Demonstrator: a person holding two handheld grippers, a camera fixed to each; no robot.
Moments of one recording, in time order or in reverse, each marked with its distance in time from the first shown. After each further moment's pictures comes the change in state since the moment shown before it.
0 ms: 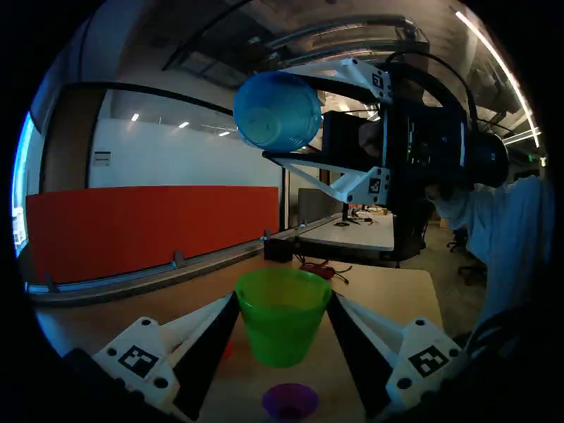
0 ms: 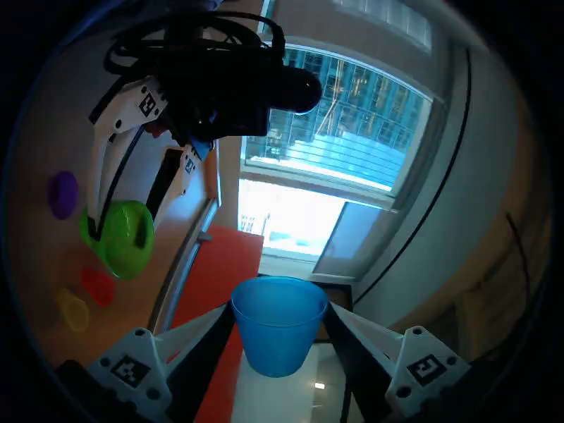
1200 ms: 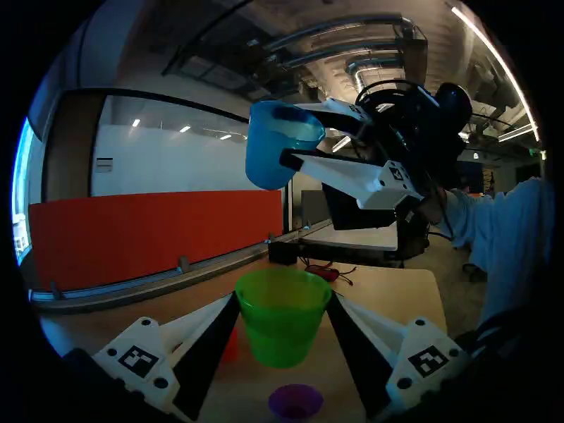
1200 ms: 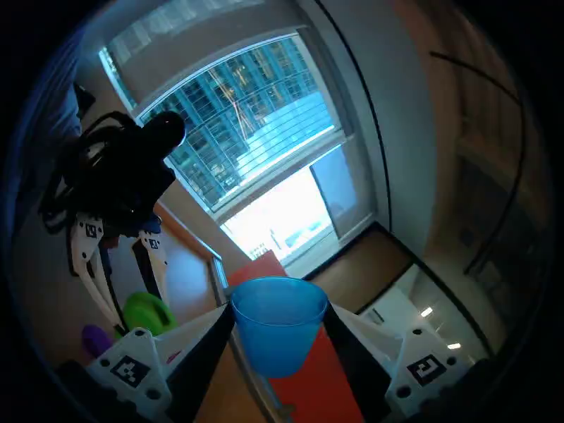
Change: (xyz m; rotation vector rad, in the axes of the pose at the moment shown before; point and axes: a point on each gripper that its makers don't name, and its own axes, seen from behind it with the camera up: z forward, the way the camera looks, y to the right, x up) left arm 0.009 -0.001 -0.008 0.019 0.007 0.023; right arm 0.004 -0.017 -0.029 -0.019 0.049 0.818
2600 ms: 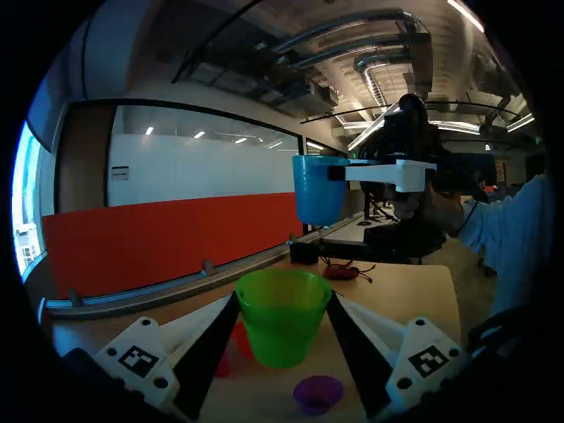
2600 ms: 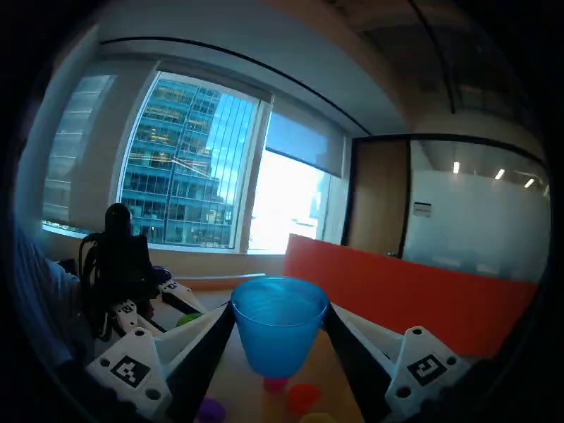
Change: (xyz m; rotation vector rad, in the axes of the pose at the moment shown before) left arm 0.008 -0.028 -0.030 0.100 0.001 0.038; right arm -0.021 -0.023 -0.033 0.052 -0.032 0.771
